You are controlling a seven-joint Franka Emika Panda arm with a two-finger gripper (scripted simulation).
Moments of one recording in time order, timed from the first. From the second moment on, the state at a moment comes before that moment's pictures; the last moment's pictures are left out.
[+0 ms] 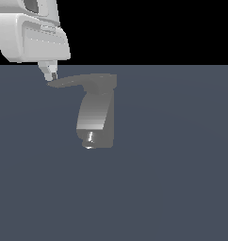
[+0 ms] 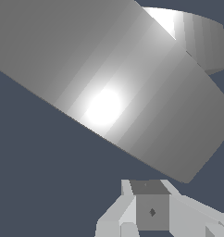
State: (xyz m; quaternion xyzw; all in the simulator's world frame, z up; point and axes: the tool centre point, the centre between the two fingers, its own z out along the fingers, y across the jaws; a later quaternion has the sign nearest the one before) arm -0.059 0.167 0.262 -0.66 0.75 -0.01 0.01
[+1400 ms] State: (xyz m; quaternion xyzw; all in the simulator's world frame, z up) arm -0.115 0.119 0.260 -0.66 0.75 -0.01 0.01
